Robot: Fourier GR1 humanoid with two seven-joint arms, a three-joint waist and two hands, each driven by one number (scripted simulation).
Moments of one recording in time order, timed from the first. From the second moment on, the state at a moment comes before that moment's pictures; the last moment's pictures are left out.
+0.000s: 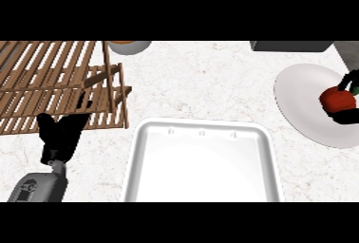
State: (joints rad) left arm -0.15 0.27 -0.02 -1.36 0.12 0.06 0.13; right arm -0.41 -0.64 -0.10 -1.02 0.45 -0.12 -0.24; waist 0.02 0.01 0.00
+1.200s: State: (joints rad) left arm -0.12 0.26 0.00 -1.39 0.11 0.06 0.15; right arm -0.63 -0.67 -0.34 -0.63 0.09 0.37 -0.59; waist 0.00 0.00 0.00
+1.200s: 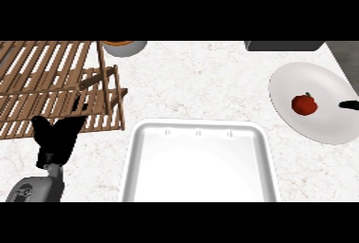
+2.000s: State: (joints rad) left arm -0.14 0.24 0.00 -1.38 0.08 0.04 0.14; right arm -0.62 -0.82 -0.39 -0.44 0.01 0.57 -0.59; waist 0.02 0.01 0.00
